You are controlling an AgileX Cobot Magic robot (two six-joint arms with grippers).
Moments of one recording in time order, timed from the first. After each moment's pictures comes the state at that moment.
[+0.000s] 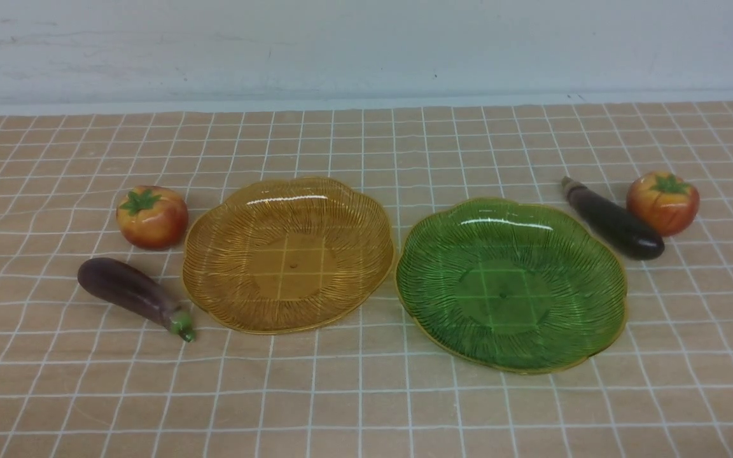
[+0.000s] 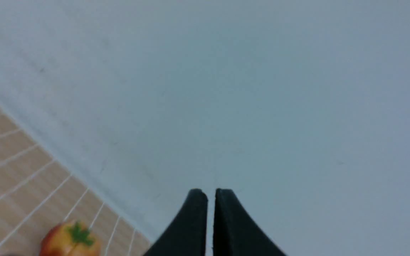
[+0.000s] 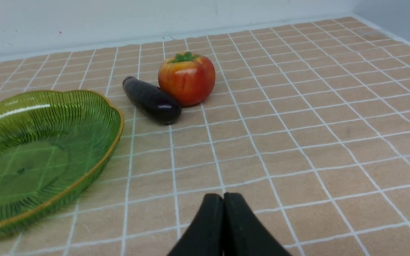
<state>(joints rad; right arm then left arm) -0.14 -0.01 0.03 0.11 0.36 0.14 0.00 -0.01 -0.10 -0.90 -0.15 0.09</state>
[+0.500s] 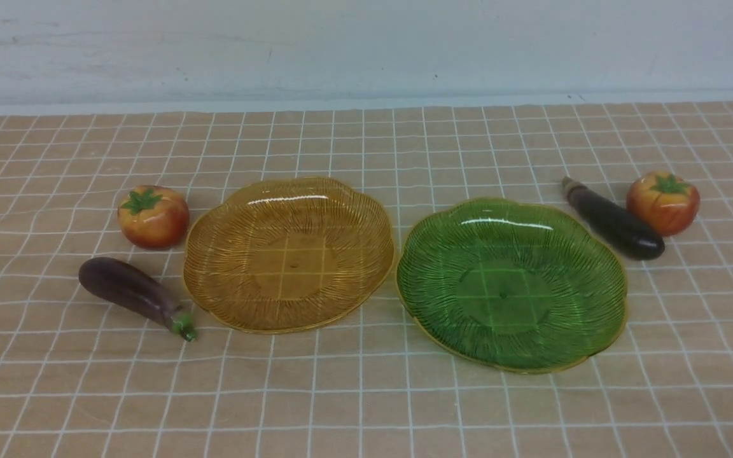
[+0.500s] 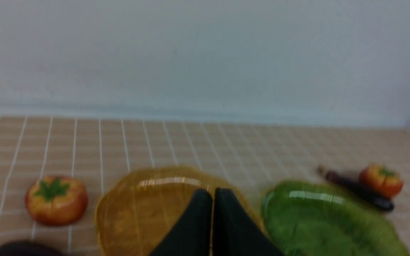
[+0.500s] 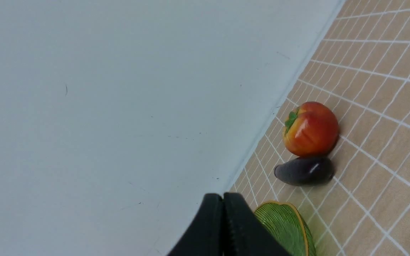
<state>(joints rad) -0.14 -0.01 0.03 0.79 0.15 0.33 0.00 0.71 -0.79 -0.68 0.52 0.42</state>
